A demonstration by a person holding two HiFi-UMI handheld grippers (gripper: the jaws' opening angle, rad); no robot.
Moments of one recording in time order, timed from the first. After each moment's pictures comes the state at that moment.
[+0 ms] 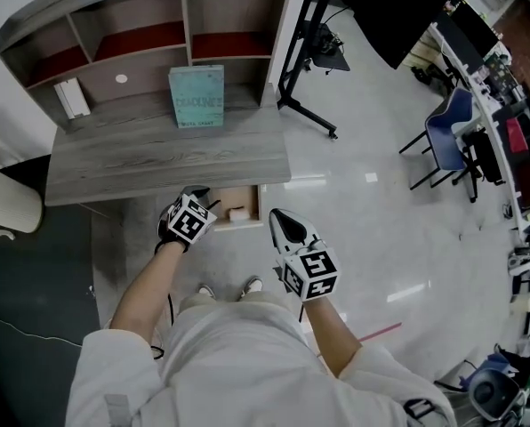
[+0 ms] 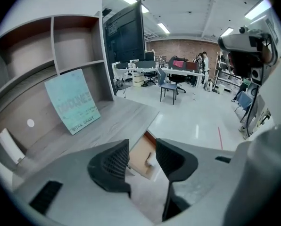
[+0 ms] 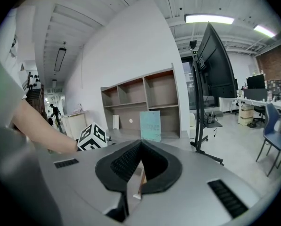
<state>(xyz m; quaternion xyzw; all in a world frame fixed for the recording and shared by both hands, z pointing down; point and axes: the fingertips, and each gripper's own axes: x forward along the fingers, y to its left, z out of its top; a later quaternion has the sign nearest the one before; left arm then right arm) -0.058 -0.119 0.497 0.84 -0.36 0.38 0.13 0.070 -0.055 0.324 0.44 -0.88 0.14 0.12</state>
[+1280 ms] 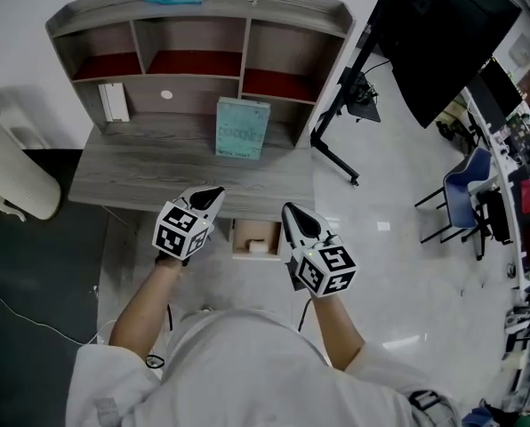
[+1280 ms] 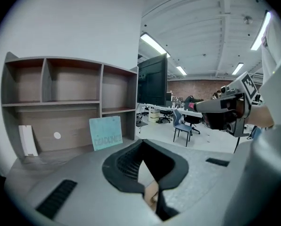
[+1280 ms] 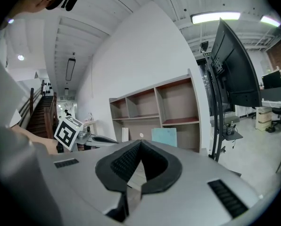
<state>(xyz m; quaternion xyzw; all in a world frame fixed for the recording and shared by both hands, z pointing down) -0.138 -0.141 0.313 0.86 -0.48 0.15 0.12 -0.002 -0.123 0.251 0.37 -0.92 0.12 0.07</state>
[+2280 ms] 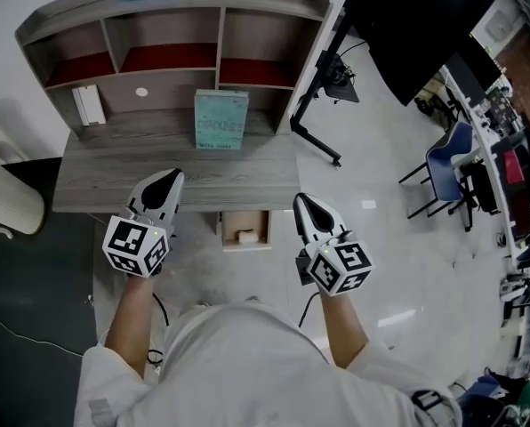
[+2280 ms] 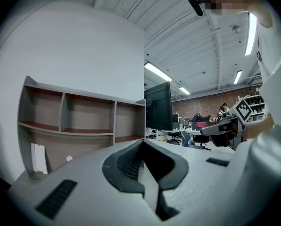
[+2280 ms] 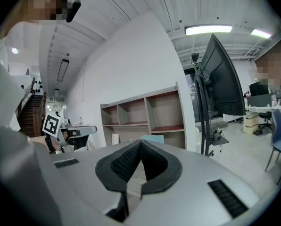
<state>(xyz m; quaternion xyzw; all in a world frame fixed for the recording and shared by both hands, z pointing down) -0.193 -0.116 0.213 0.85 -0.53 0.02 0.03 0.037 -0.118 0.221 0.44 -0.89 0.10 0.05</state>
